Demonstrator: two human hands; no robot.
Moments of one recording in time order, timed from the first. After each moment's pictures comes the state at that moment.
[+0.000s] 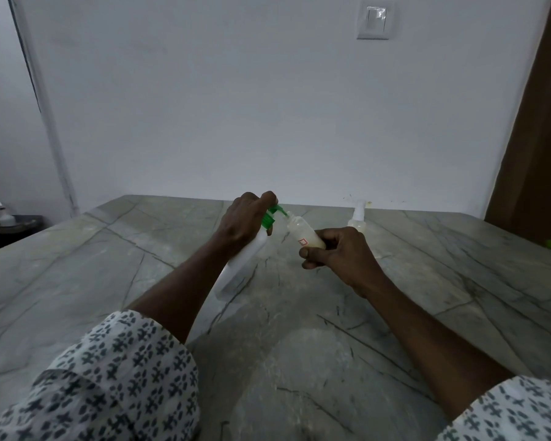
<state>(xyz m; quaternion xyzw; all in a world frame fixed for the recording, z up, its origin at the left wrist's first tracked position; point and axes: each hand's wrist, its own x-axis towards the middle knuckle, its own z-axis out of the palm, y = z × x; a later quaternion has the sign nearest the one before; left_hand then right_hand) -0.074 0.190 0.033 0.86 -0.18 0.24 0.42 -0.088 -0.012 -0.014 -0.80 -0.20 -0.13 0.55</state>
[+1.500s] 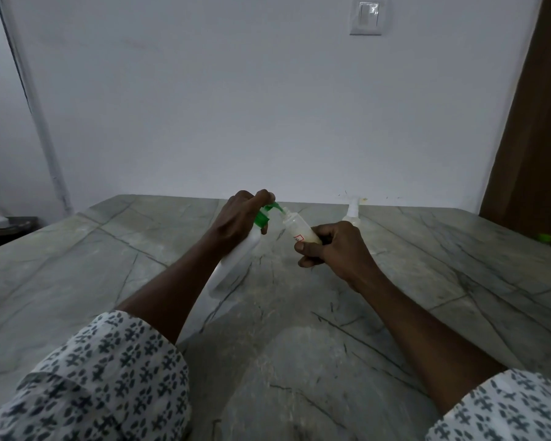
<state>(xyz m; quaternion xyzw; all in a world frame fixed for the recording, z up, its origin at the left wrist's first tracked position) -0.065 0.191 0.030 0.84 -0.19 0.21 0.46 -0.089 -0.013 -0.010 -0.80 -0.18 -0.13 0.56</state>
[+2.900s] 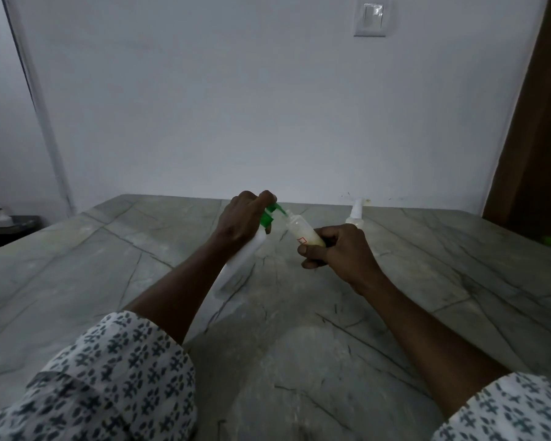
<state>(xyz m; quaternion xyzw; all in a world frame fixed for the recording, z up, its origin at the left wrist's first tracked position) -0.063 0.190 0.027 0.85 -0.18 0.27 0.42 -0.092 -0.011 -0.012 -0.79 -0.18 -0.14 0.56</state>
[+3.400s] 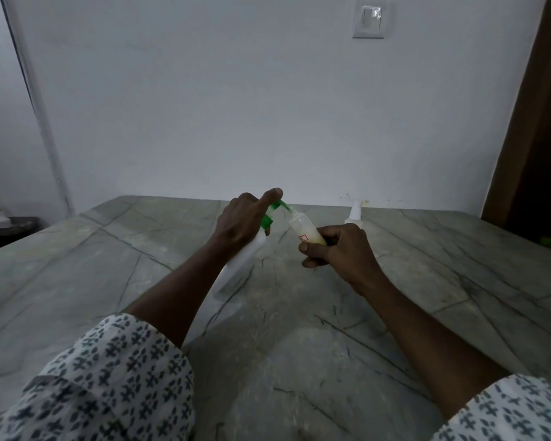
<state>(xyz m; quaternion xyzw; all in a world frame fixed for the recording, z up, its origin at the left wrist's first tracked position) -0.061 0.188 0.029 0.86 -0.12 0.25 0.42 -0.091 -0.013 -0.009 -0.80 -0.17 -0.16 0.56</state>
